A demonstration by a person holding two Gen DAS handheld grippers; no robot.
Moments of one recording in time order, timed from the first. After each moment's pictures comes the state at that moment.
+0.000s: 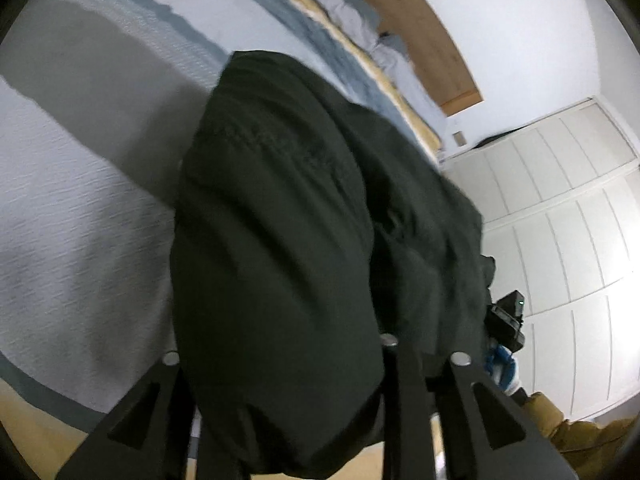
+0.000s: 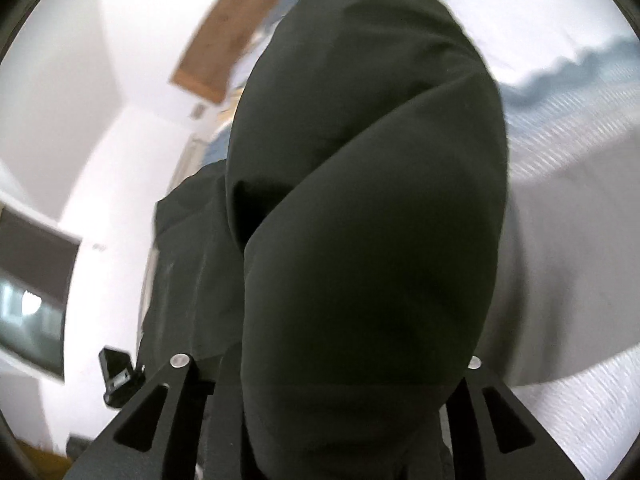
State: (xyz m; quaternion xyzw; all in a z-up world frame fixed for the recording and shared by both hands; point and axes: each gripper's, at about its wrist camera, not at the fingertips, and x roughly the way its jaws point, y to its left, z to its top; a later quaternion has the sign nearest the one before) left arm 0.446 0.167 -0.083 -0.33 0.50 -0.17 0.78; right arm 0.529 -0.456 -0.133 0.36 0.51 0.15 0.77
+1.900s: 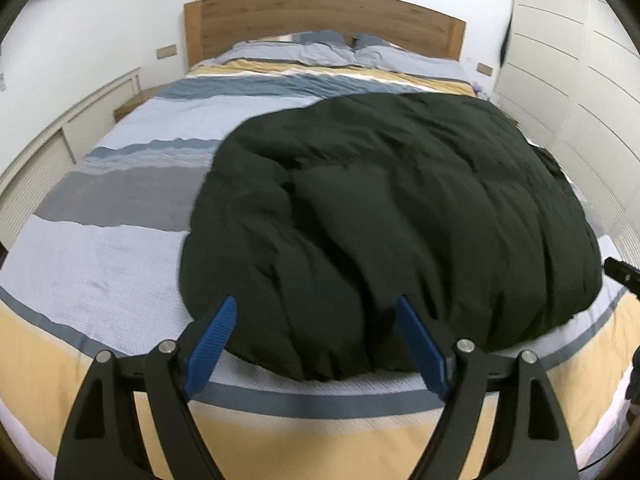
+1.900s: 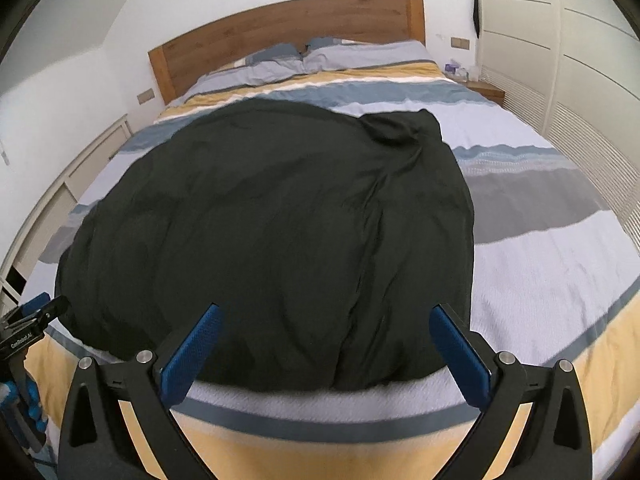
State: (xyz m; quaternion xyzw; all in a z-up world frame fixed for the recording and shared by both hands) left arm 0.331 0.068 -0.030 0.01 0.42 -0.07 0.91; right arm 0.303 -0.276 -0.032 0.10 0.42 -0.05 0.90
